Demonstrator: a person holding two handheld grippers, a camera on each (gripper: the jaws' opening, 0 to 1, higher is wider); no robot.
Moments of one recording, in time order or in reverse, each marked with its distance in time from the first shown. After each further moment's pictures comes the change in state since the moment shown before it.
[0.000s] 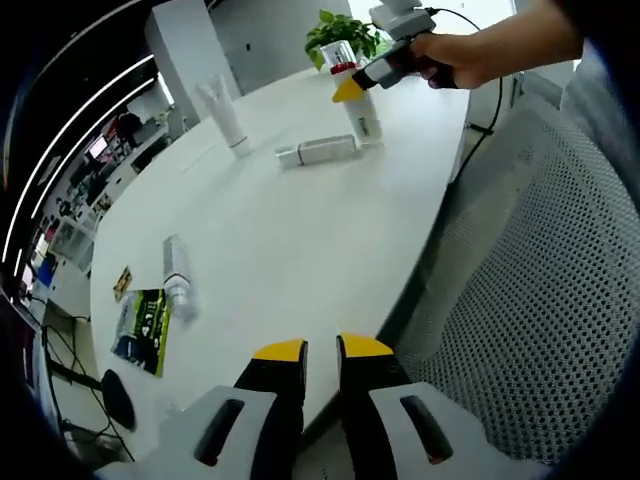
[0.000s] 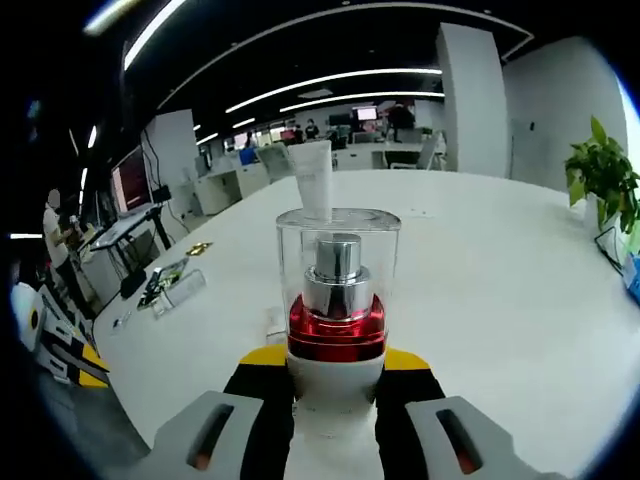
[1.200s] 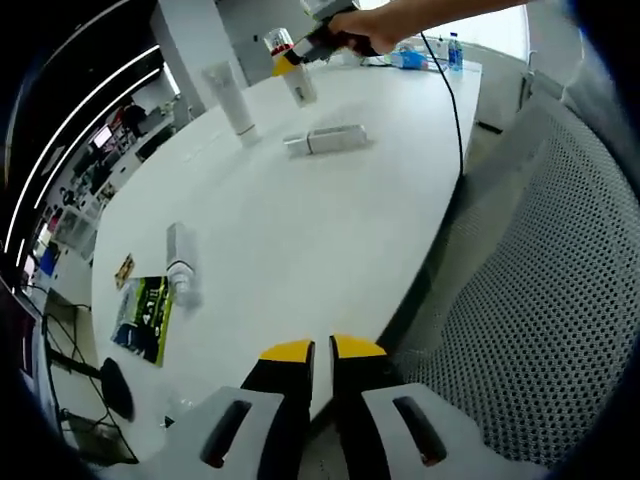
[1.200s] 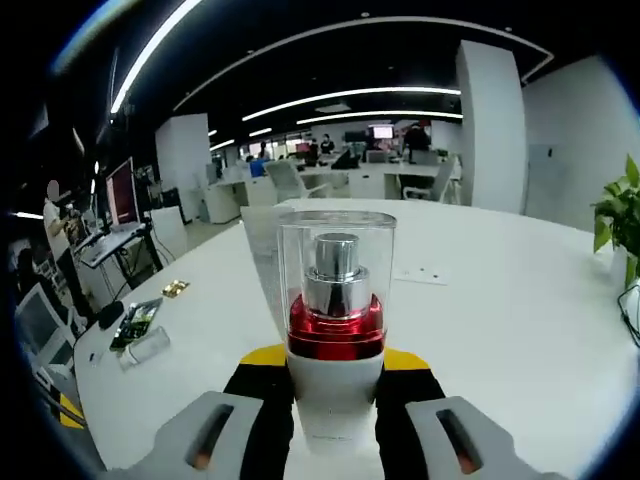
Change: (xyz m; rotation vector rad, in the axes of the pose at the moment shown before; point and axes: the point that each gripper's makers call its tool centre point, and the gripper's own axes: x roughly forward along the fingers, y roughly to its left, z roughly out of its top) left arm 0.002 0.007 -0.008 -0.034 0.032 0.020; right arm 0.098 -0.026 0.101 -0.081 -0.058 0.037
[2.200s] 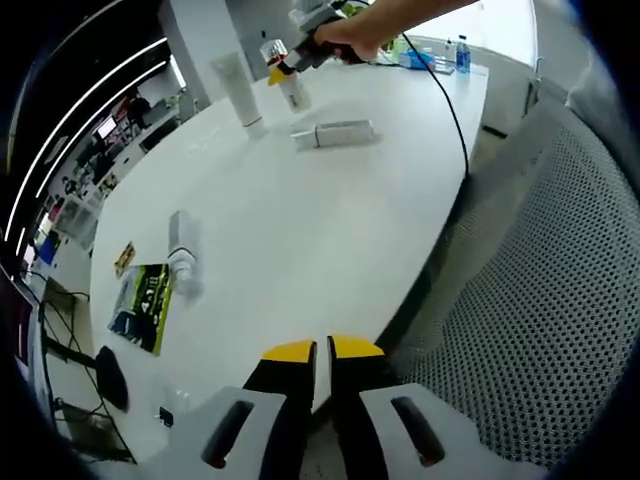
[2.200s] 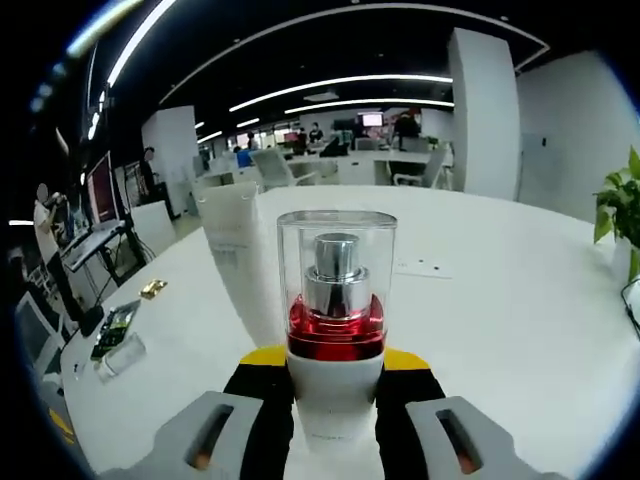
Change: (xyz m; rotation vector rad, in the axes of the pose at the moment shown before) left arm 0.001 0.003 -0.009 -0.034 0.015 0.002; right arm 0.036 -0.009 -0.003 0.017 0.045 -0.044
